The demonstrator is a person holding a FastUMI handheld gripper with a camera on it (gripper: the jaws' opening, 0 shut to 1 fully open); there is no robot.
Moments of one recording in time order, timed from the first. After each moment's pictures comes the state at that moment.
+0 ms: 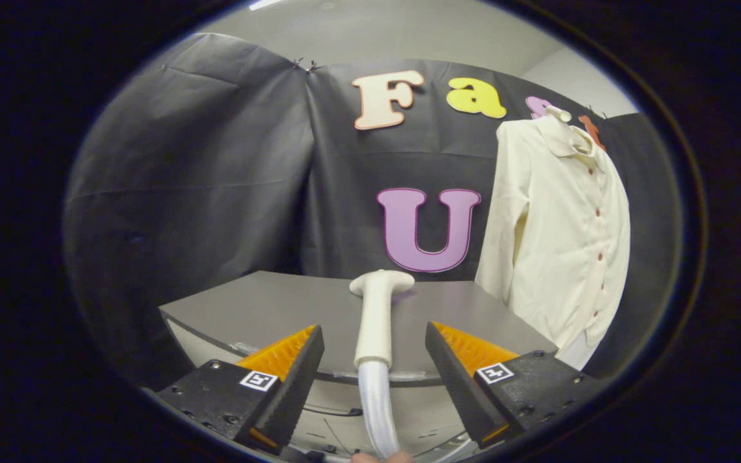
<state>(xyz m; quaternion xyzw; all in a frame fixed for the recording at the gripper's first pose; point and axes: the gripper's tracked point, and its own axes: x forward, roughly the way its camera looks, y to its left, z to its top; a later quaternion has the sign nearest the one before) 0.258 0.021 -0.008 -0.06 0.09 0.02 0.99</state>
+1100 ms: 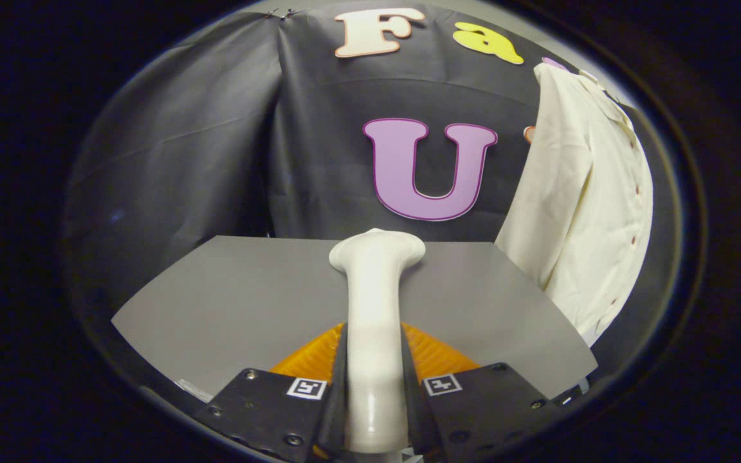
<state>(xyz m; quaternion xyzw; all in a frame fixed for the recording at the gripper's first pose) 0.337 0.016 -0.058 -0.07 0.23 -0.02 0.97</state>
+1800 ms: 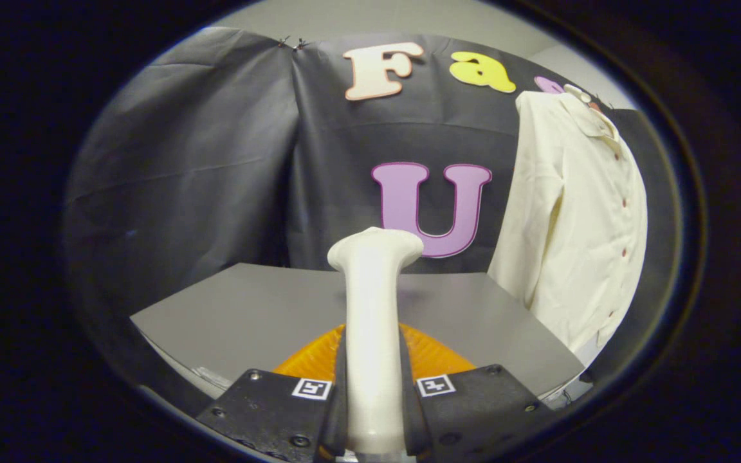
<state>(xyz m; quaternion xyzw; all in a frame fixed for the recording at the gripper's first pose) 0.295 0.009 -0.008 -0.03 0.11 0.02 0.99</state>
